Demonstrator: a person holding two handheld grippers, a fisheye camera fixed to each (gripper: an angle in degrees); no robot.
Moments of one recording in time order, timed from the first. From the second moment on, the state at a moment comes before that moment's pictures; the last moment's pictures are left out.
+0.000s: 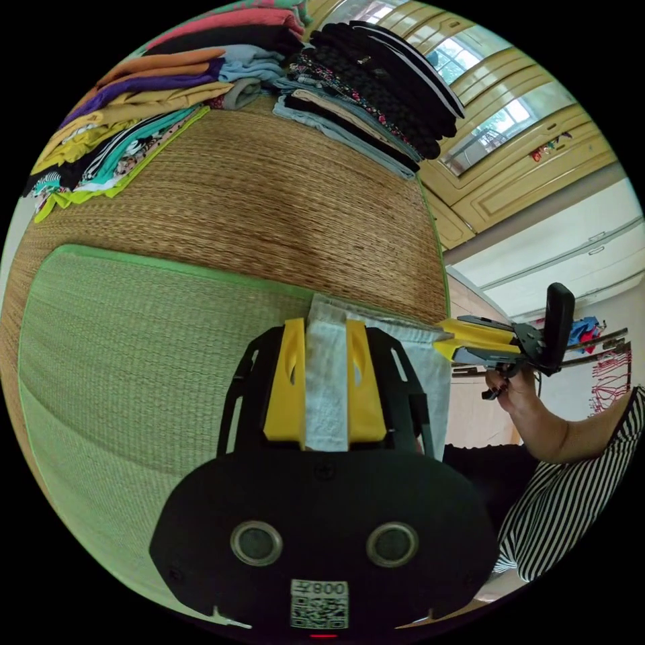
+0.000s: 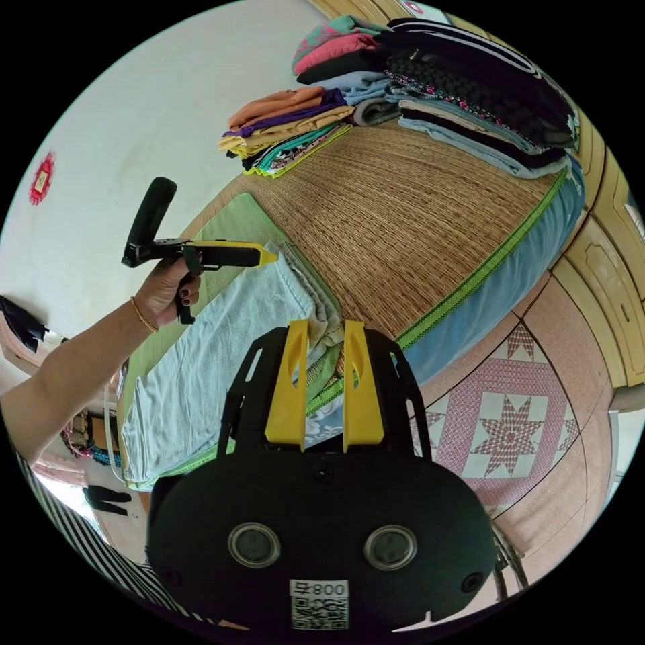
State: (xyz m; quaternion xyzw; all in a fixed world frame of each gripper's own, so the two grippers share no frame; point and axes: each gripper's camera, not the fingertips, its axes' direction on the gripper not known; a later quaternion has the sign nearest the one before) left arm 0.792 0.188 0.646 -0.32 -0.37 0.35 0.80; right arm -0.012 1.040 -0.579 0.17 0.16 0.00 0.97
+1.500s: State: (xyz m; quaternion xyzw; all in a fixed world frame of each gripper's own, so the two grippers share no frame) left arm 0.766 0.348 0.403 -0.15 -0.30 0.39 0.86; right arm -0.272 0.970 -0.739 0.16 0.00 -0.26 0.95
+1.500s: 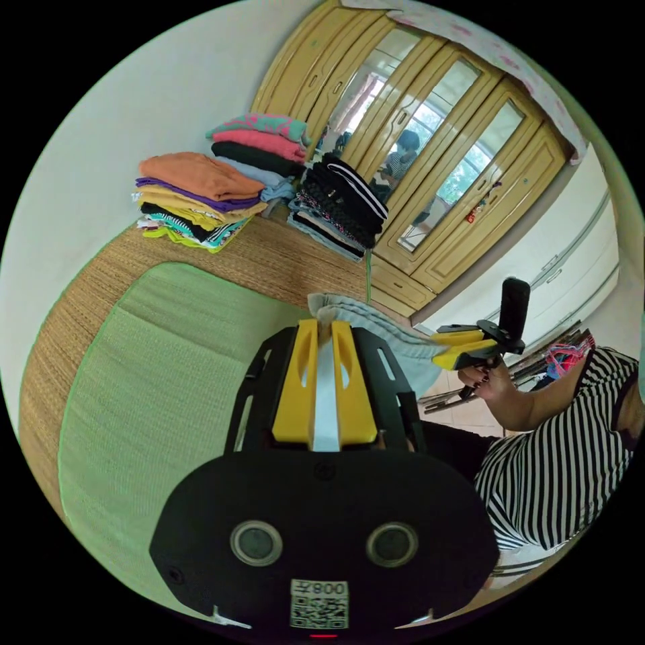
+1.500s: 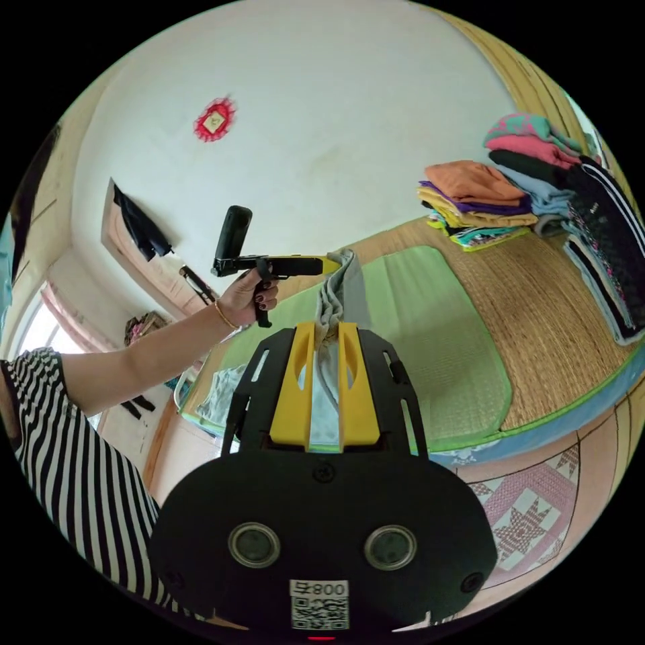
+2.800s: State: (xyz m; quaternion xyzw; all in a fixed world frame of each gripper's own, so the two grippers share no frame) left arm 0.203 0.470 0.238 -0.02 -0.24 0.08 0.97; right arm -0.669 0.873 -0.497 -0.26 -0.06 -0.39 0.88
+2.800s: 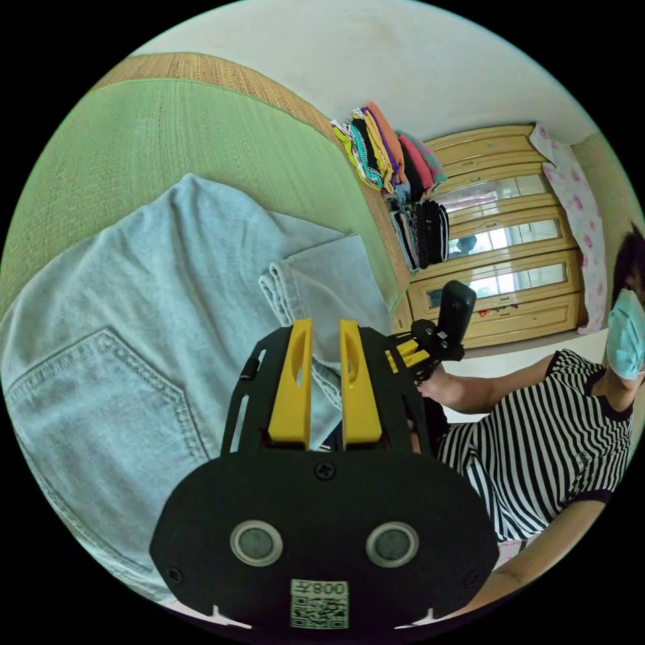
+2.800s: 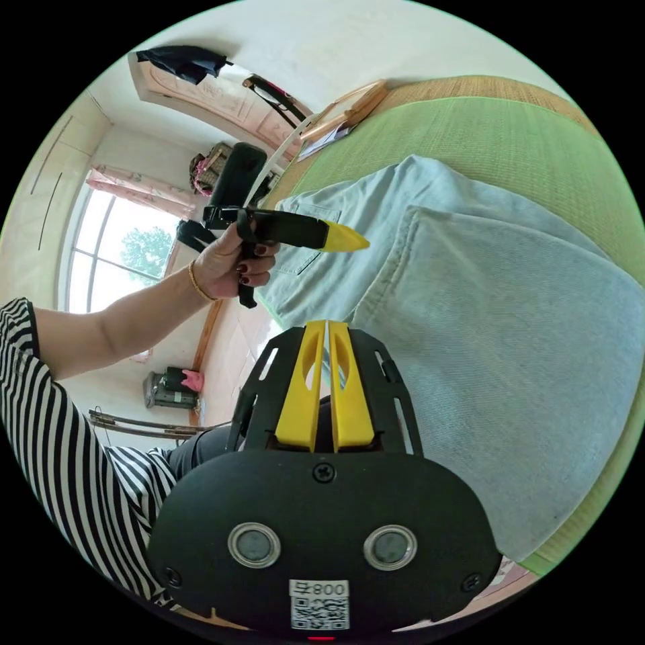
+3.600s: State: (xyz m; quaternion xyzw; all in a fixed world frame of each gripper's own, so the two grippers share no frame) left arm 0.099 0.485 0.354 -0.04 -0.37 0.05 0.93; right arm -0.863 0.867 -0.531 -0.15 0.13 -0.49 0.85
